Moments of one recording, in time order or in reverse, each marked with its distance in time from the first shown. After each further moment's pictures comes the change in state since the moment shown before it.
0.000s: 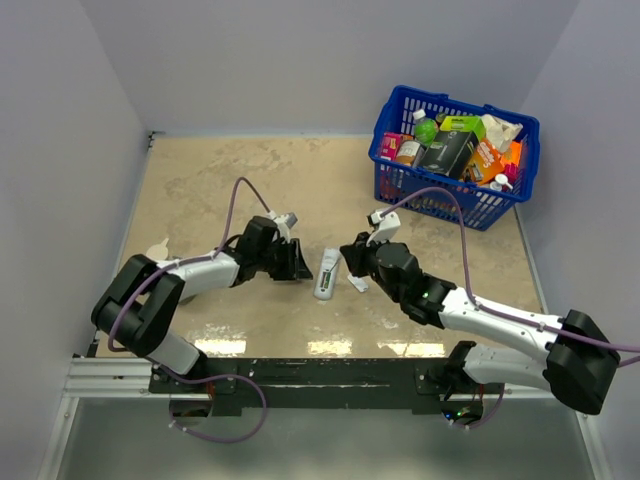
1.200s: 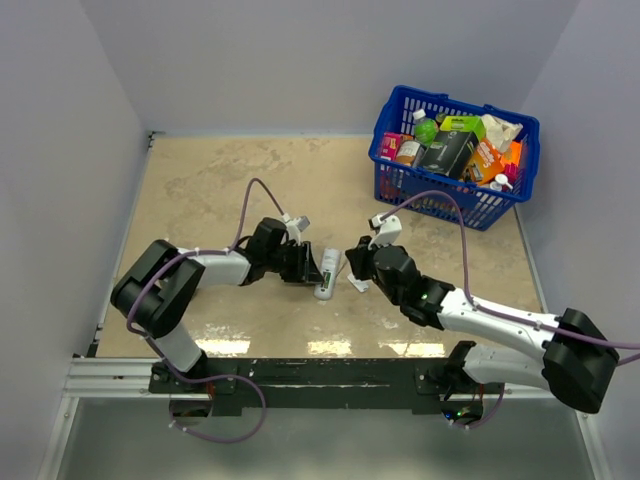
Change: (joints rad) left arm -0.032 0.140 0.029 0.144 0.115 -0.009; right arm 0.000 0.020 -0.026 -0.022 0.052 0.011
